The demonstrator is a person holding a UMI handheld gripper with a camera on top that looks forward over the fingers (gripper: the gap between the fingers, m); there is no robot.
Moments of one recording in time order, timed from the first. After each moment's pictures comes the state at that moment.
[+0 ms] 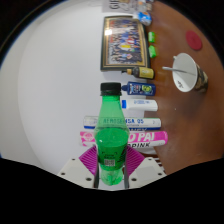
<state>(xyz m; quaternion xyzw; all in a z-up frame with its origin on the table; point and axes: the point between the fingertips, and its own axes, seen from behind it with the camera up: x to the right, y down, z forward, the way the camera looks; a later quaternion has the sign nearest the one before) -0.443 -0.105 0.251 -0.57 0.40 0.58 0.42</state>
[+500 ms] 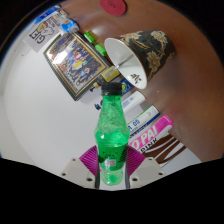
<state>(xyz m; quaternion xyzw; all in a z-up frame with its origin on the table) -0.377 -0.071 0.215 -0.38 0.56 0.70 0.23</state>
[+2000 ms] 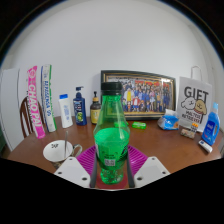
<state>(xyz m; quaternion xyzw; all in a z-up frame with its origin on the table) -0.098 -0.086 0.094 -0.80 -0.02 0.01 0.60</state>
